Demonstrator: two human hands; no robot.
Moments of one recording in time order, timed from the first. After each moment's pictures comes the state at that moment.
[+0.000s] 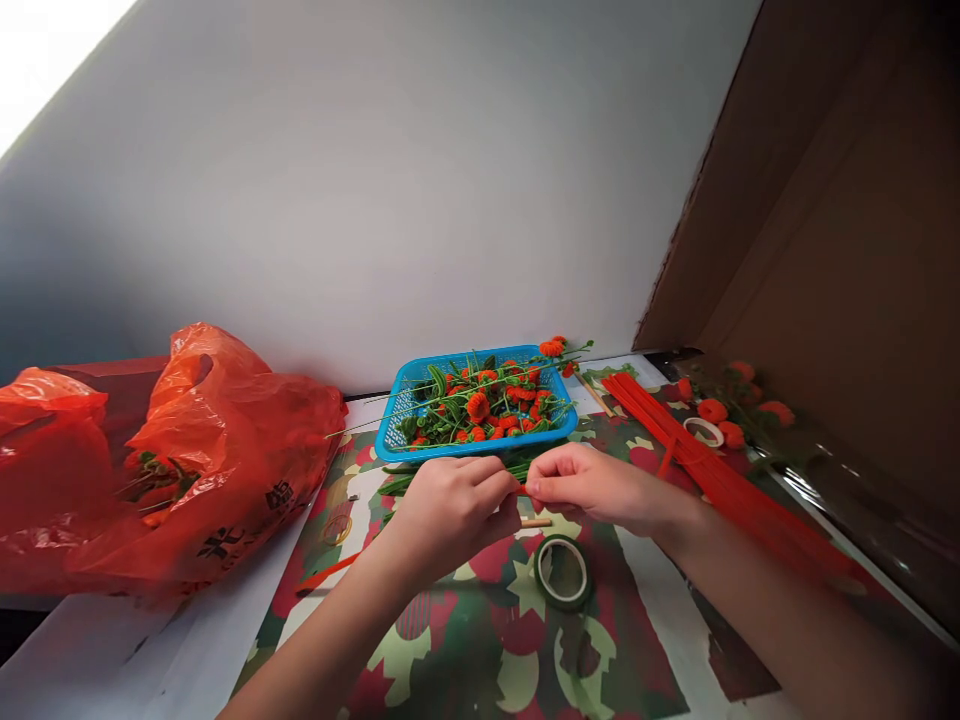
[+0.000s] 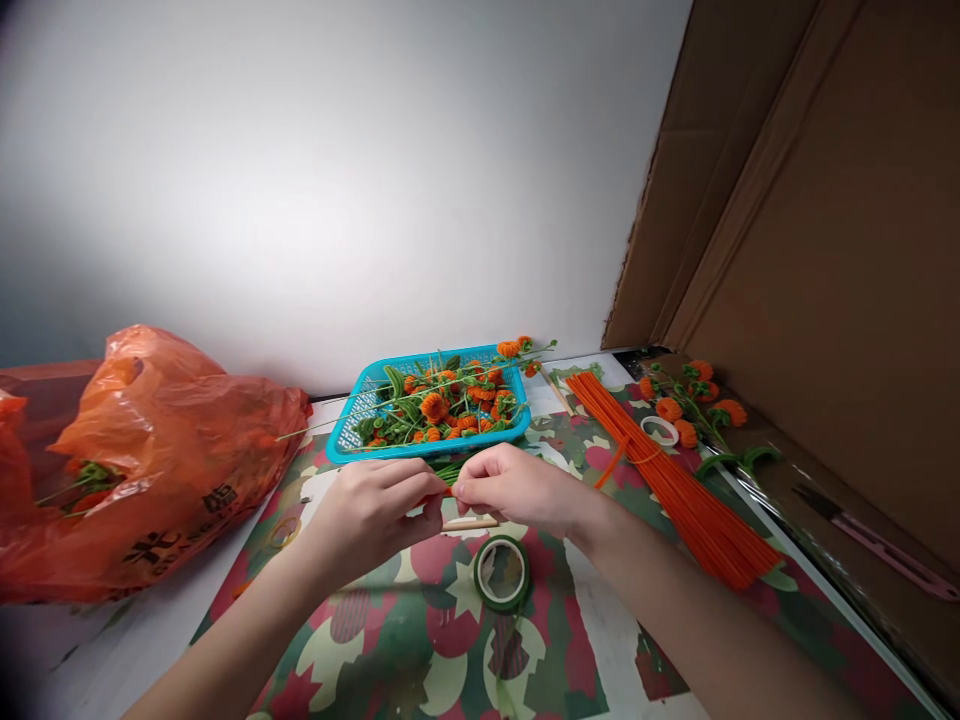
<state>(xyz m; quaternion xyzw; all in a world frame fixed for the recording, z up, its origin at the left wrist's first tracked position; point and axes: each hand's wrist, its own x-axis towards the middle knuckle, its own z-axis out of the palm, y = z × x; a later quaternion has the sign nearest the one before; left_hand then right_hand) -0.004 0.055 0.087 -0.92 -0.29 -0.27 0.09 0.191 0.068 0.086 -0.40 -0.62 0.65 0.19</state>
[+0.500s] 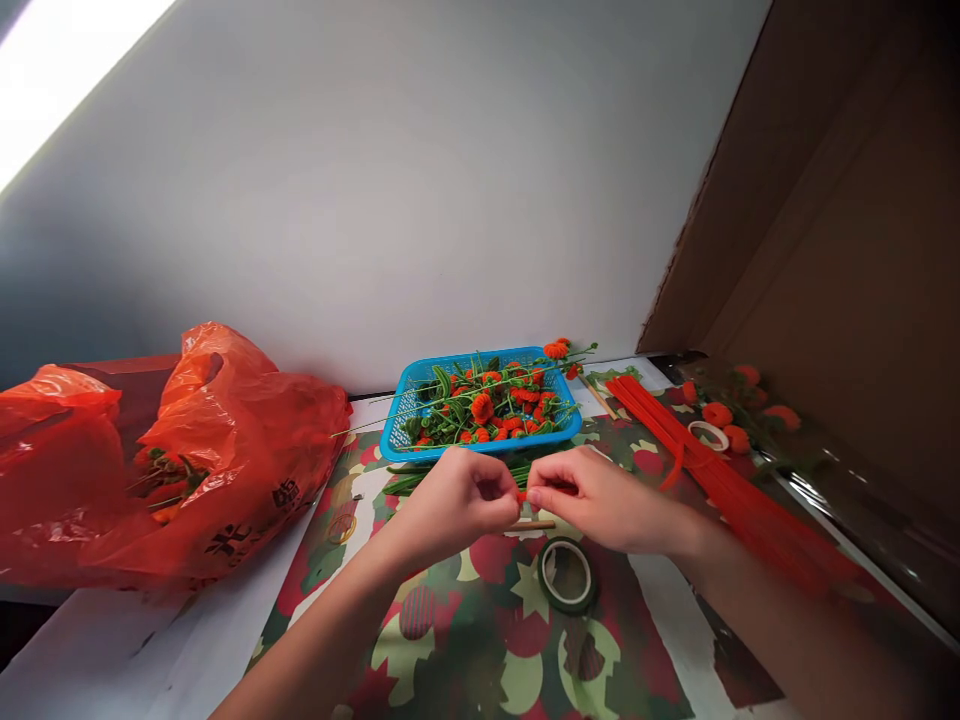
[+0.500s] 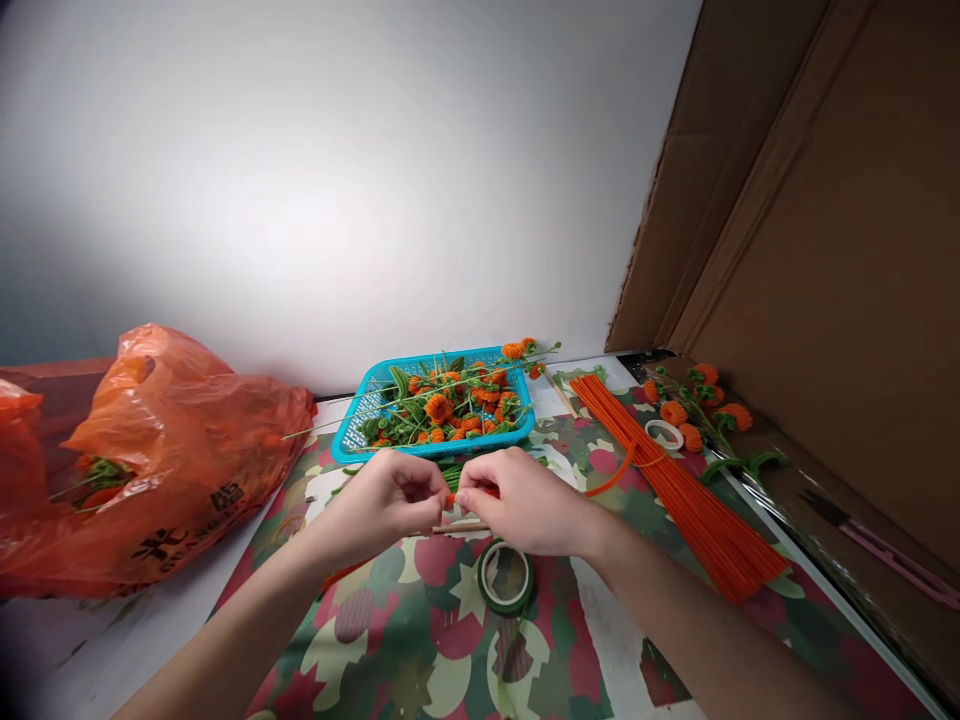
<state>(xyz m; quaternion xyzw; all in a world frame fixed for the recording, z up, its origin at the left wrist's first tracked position) -0.003 0.057 0.091 -0.77 -0.45 -0.23 -0.39 0.189 0.059 0.091 -0.42 -0.77 0.44 0.19</state>
